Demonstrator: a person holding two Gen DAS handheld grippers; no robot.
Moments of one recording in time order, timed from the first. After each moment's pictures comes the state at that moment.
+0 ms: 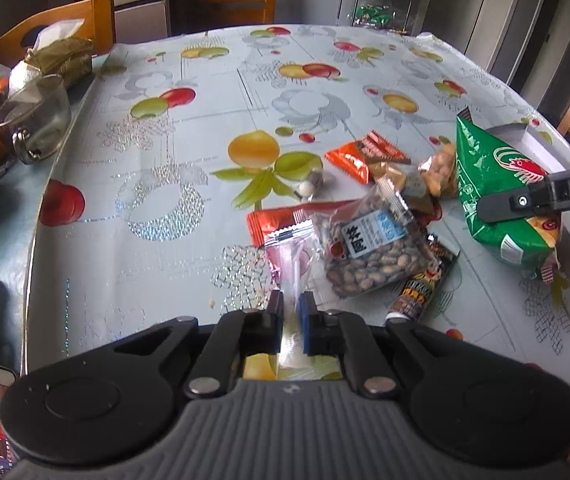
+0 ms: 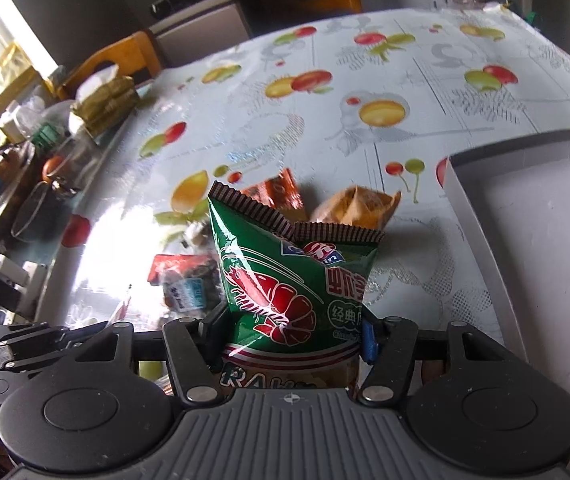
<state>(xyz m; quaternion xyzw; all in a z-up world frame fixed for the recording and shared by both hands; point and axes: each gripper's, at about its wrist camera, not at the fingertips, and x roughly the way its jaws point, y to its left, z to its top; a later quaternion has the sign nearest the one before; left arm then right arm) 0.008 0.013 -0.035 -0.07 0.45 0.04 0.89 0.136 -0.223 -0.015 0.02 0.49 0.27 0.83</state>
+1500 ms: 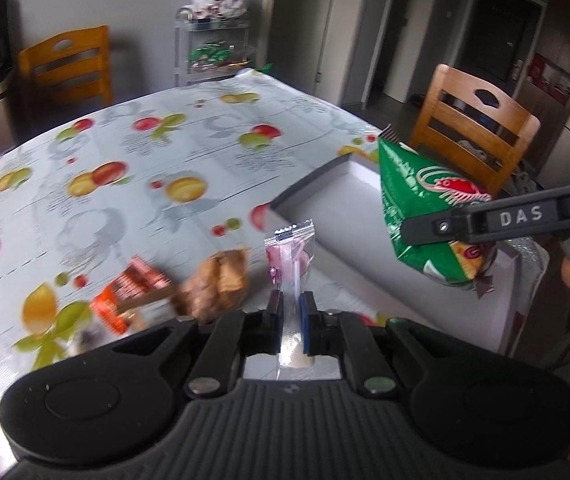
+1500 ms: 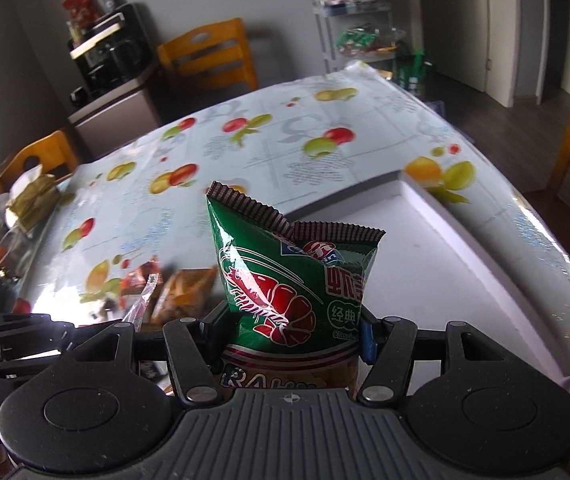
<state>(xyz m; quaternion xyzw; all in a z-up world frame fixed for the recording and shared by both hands) 0.092 -0.146 0.022 0.00 0.39 -0.16 0.90 0.132 -0.361 0.028 0.06 0.42 0.14 0.90</state>
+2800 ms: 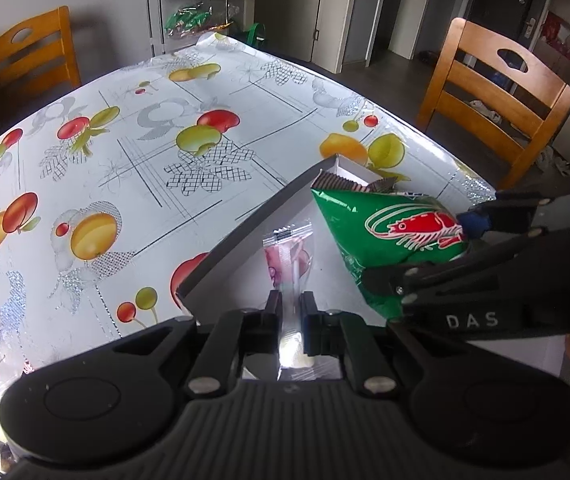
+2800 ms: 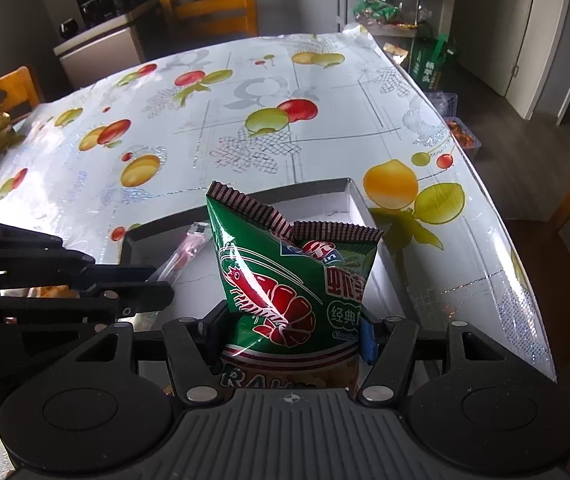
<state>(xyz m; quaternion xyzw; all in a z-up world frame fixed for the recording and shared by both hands) 0.246 -0.256 -0.028 0.04 0.45 -0.15 0.88 0.252 -0.399 -0.027 -0.05 0.46 0.17 0.87</state>
